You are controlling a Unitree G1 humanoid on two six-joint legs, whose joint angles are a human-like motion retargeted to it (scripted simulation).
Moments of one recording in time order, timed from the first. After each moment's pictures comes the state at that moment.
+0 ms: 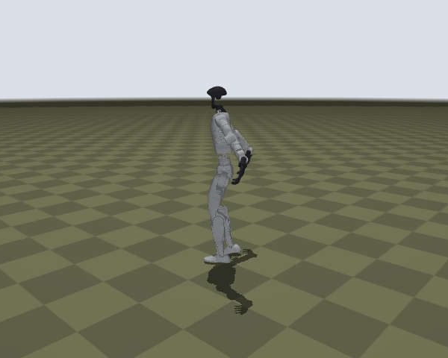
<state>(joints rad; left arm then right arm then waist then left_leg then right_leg) 0.34 0.66 1.45 1.53 -0.37 0.15 -0.59 0.58 -0.46 -1.73 1.54 0.11 0.32 0.77 0.12 0.05 0.03 -0.20 -0.17 -0.03 0.18 -0.04 0.12 -0.21 -0.07 -0.02 0.39 0.00 0.06</state>
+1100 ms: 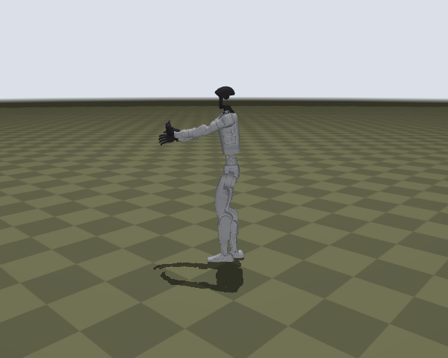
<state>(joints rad) -1.30 -0.08 0.21 1.31 -0.22 -0.19 -0.68 -1.06 -0.32 -0.08 1.34 -0.06 -0.37 0.14 0.16 -0.04 0.06 -0.16 -0.20 0.03 0.07 0.08 0.16 -0.06 -0.03 -0.10 0.12 0.01 0.05</state>
